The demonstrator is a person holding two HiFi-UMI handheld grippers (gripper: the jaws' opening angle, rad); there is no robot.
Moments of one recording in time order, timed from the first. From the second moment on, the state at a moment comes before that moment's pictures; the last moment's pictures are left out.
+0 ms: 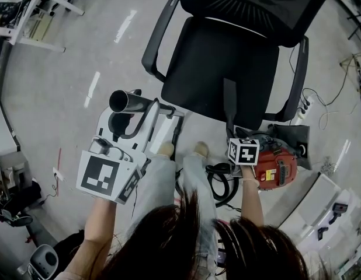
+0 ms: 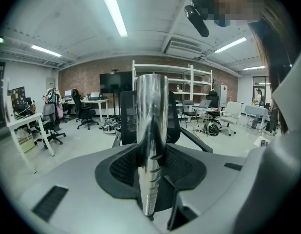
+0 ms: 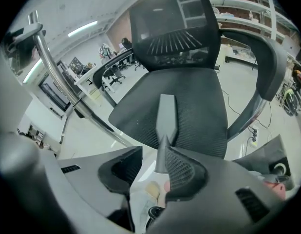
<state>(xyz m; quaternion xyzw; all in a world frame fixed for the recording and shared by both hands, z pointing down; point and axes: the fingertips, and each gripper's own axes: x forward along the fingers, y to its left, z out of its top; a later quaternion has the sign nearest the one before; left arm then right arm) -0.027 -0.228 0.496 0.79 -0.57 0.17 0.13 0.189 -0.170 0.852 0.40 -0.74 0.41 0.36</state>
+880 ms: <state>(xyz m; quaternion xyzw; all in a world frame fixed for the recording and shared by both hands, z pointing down) -0.027 -0.239 0.501 0.79 -0.57 0.15 0.13 0.189 -0.177 0.919 0.39 -0.69 0.46 0.41</state>
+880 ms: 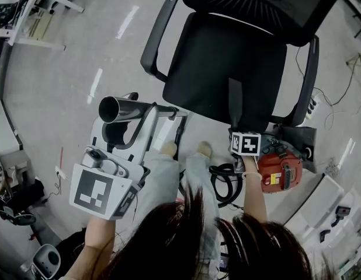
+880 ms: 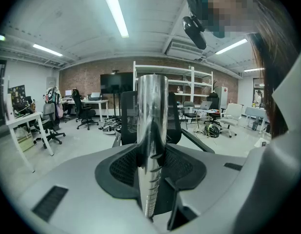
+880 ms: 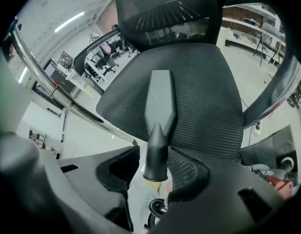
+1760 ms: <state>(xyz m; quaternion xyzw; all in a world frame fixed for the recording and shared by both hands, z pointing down) -0.038 -0.252 0.506 0.78 -0.58 0.15 0.15 0.181 -0.186 0.950 0.36 -0.64 0.51 0.46</state>
